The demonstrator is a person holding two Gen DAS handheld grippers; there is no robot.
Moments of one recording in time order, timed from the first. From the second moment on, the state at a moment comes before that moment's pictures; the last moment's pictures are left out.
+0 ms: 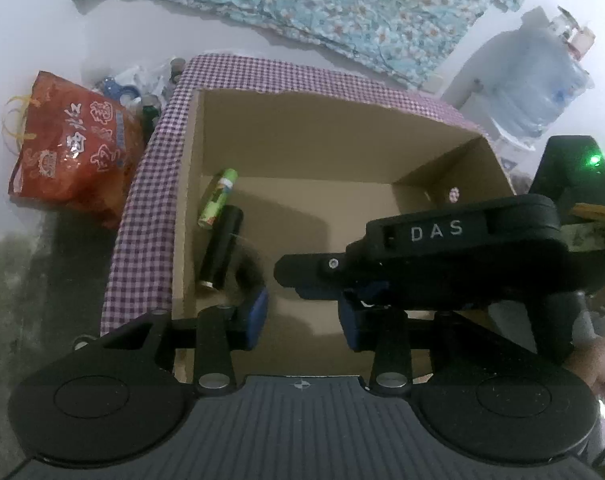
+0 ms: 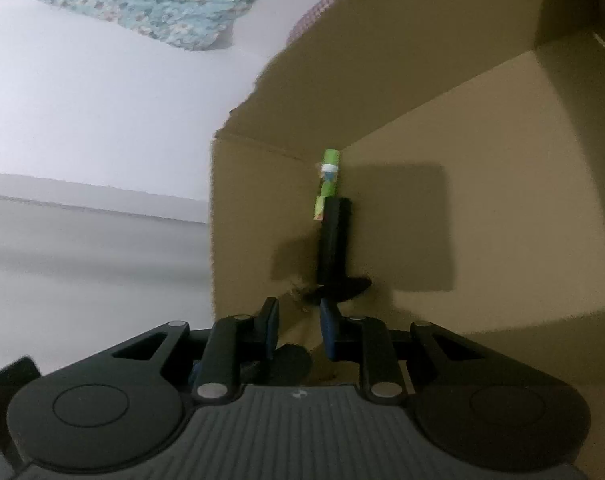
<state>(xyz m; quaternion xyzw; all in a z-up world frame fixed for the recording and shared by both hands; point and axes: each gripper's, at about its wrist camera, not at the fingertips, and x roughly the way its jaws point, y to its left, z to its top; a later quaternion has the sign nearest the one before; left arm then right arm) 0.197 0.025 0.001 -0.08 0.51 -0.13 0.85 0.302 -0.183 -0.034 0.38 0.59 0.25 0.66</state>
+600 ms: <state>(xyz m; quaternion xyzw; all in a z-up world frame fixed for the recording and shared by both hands) 0.129 0.037 0.069 -0.11 0.40 -0.16 0.89 0.206 -0.269 0.060 0.41 0.47 0.27 0.73</state>
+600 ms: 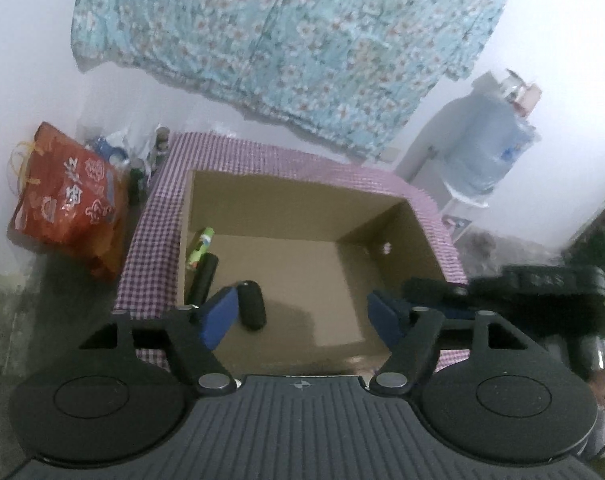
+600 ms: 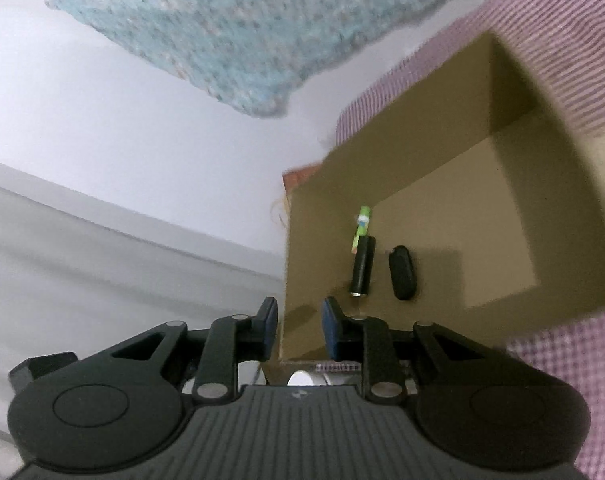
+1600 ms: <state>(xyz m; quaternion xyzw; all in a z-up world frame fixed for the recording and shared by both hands) 0.071 -0.076 -0.077 0.01 0.56 -0.26 0.79 0.098 -0.249 -0.017 0.20 0.55 0.15 0.80</state>
